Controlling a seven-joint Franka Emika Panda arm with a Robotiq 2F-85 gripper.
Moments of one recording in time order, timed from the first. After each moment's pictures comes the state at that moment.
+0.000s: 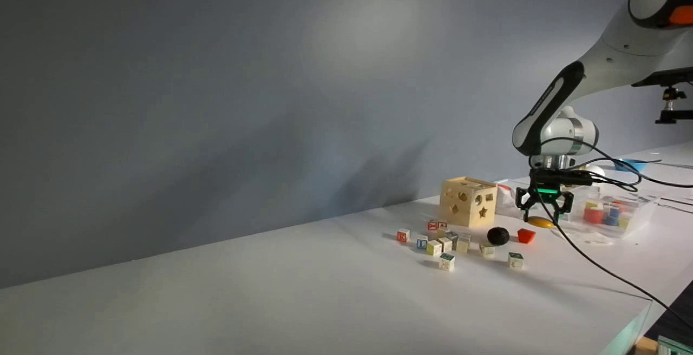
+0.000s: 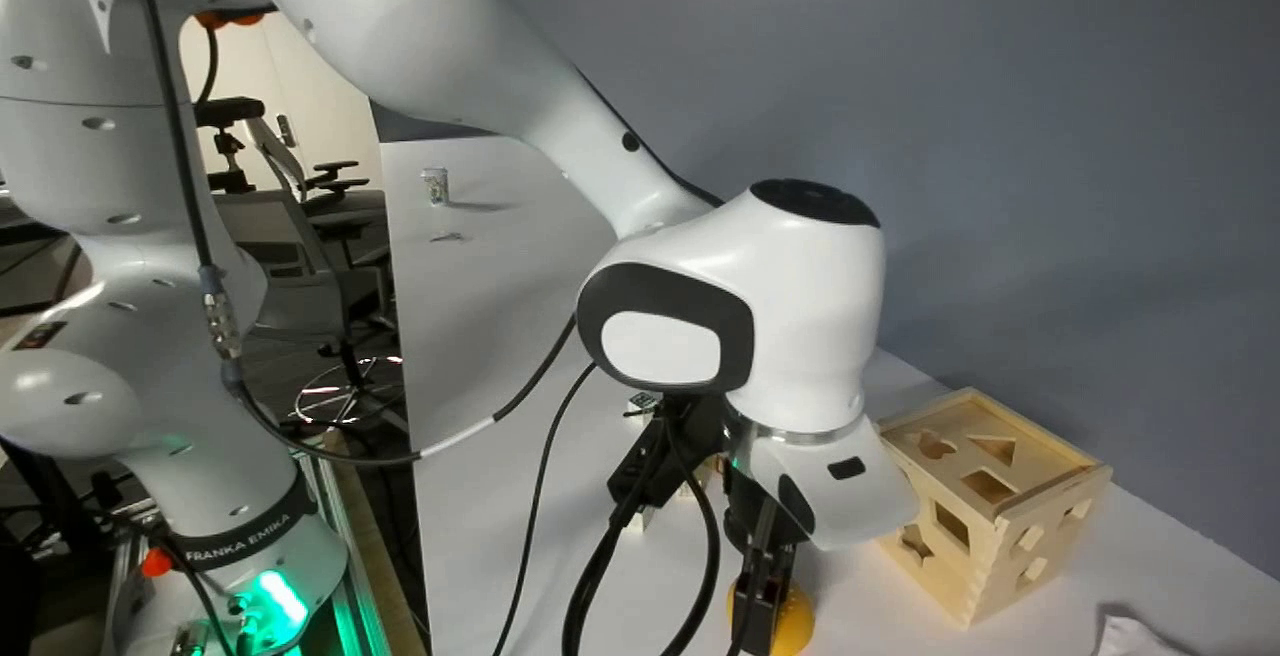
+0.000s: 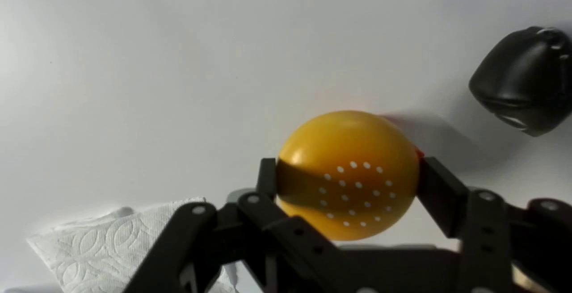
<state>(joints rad) -0.44 0.17 -0.43 -2.26 0.06 2.45 0.19</state>
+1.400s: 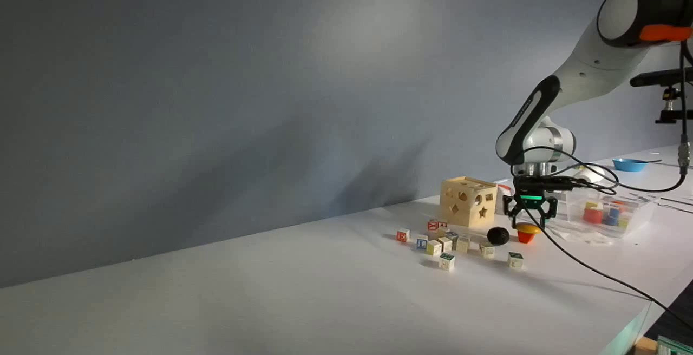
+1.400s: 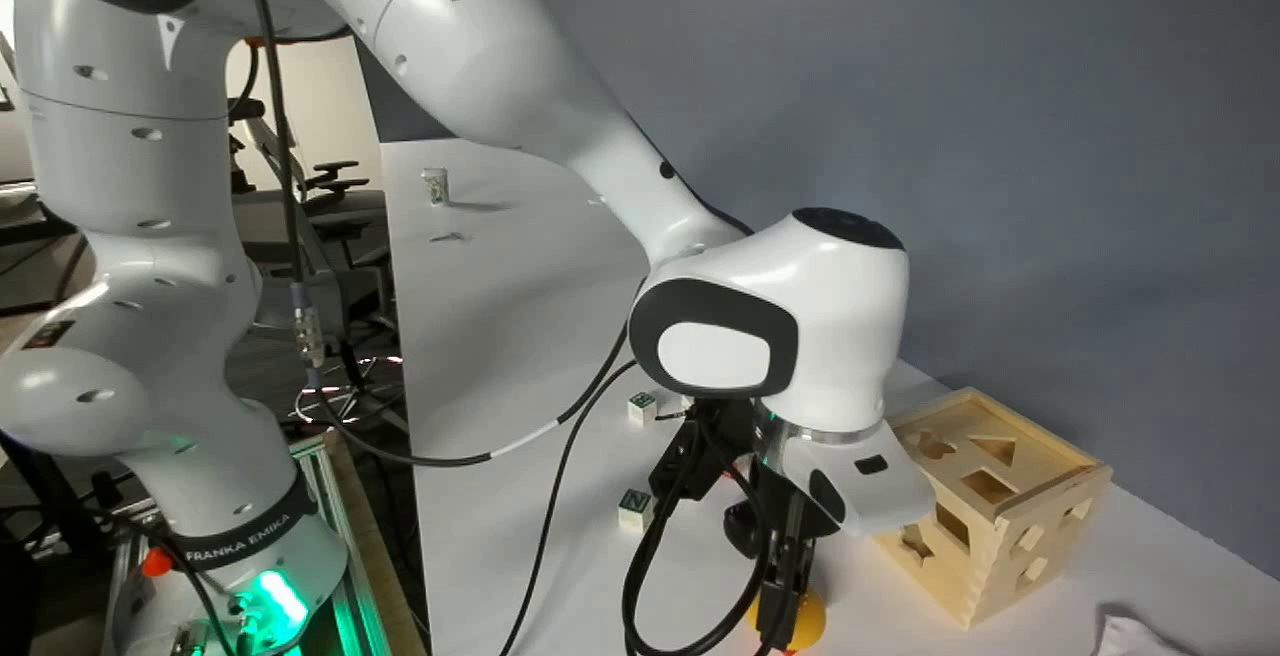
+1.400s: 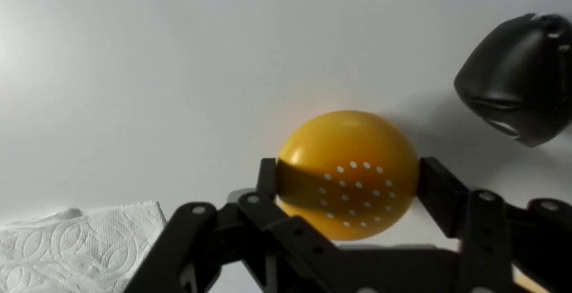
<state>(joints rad) -0.39 0.28 -0.42 -2.18 0.06 2.43 0.24</state>
